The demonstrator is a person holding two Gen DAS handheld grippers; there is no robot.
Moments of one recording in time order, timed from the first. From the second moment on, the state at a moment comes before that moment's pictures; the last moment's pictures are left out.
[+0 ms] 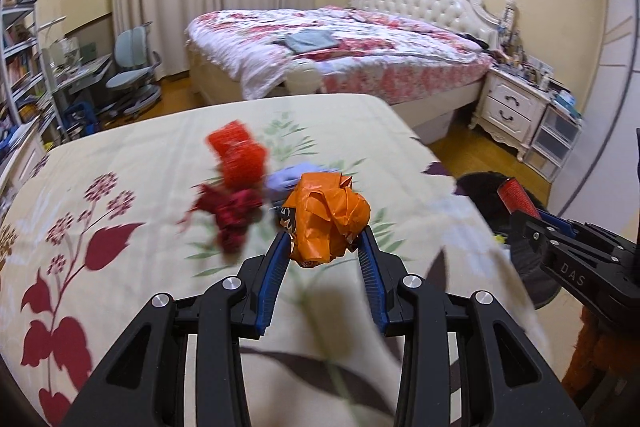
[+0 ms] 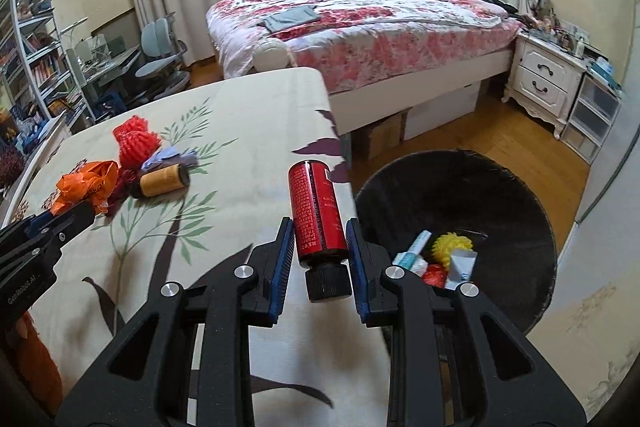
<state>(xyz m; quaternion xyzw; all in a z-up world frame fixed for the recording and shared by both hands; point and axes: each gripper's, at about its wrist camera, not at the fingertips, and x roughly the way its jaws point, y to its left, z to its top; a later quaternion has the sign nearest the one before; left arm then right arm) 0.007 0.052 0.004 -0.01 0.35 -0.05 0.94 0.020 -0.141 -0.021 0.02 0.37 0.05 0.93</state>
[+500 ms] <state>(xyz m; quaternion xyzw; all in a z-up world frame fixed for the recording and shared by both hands) 0.054 -0.069 -0.012 0.04 0.34 -0.15 0.93 0.043 -0.228 -0.044 0.05 0.37 -0.05 0.92</state>
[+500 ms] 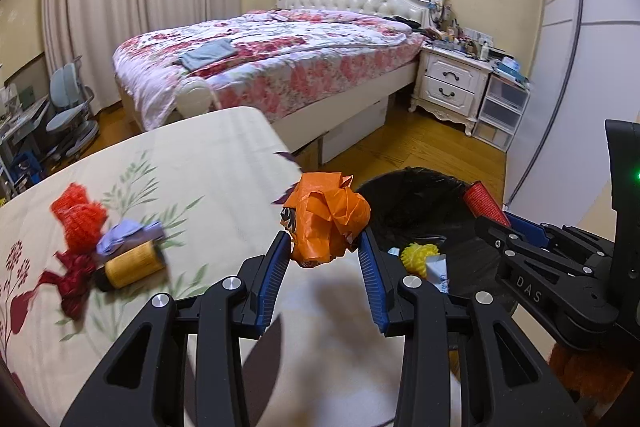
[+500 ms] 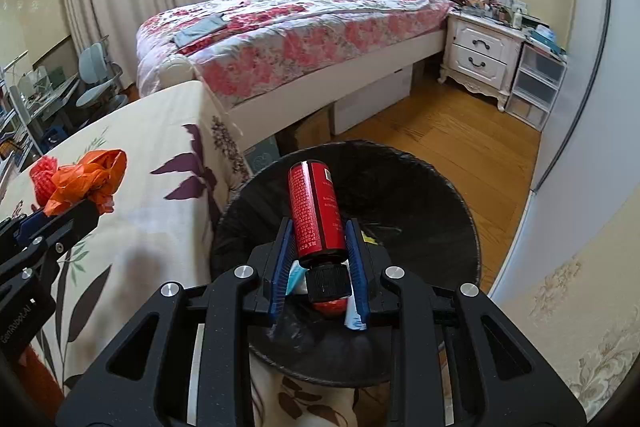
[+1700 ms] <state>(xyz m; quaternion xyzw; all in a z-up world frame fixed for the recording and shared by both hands) 0.073 -0.078 -0.023 0.06 0.36 -0.13 0.92 0.047 -0.254 -0.049 0.07 0.37 -0.10 0.92</state>
